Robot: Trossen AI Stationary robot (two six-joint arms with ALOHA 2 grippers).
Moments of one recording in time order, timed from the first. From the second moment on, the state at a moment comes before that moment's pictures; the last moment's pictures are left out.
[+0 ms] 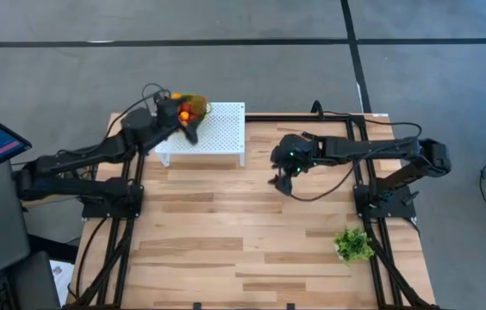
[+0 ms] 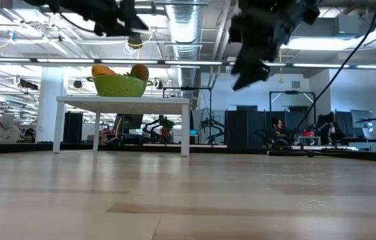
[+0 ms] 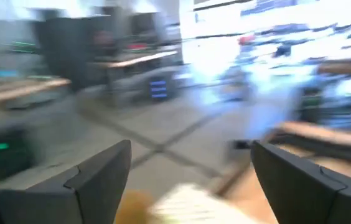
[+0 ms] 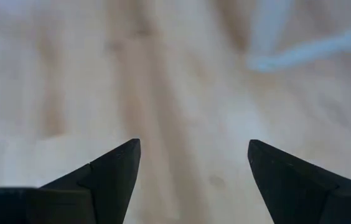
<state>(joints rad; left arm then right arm) 0.44 0.97 0.76 0.21 -0.38 0.13 -0.16 1.43 1.04 -0.48 -0.13 0.18</state>
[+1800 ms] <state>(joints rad) -0.22 1.33 0.76 0.30 -0.14 0.00 -0.88 1.83 1.09 -0.73 0.21 0.05</state>
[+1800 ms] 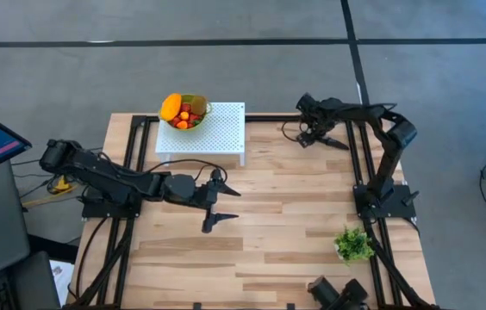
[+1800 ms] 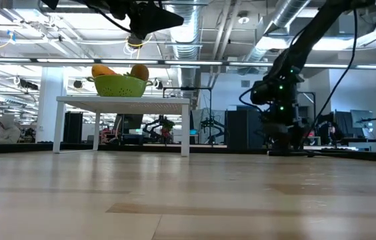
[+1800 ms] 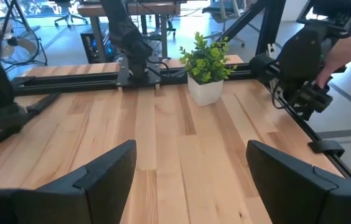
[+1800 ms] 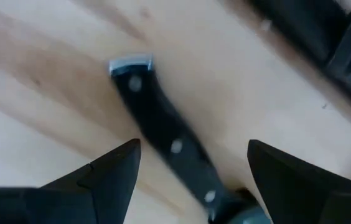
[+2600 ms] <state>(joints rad) -0.22 1.33 0.76 0.31 -0.14 -0.01 -0.81 1.93 1.17 -0.83 -0.01 0.03</state>
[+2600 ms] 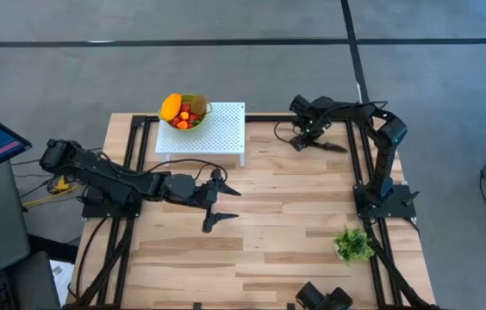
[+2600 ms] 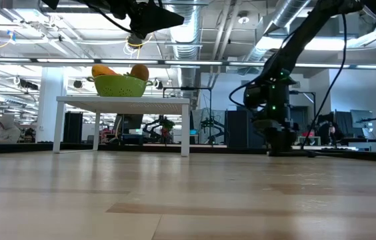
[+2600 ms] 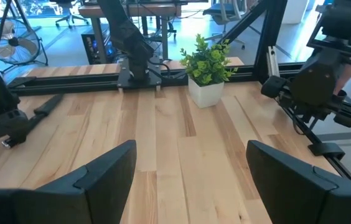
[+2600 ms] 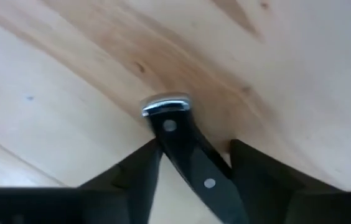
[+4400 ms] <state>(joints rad) -0.22 0.79 0.76 -0.04 -0.16 -0.01 -0.27 1.94 1.93 -1.17 -0.05 -0.29</state>
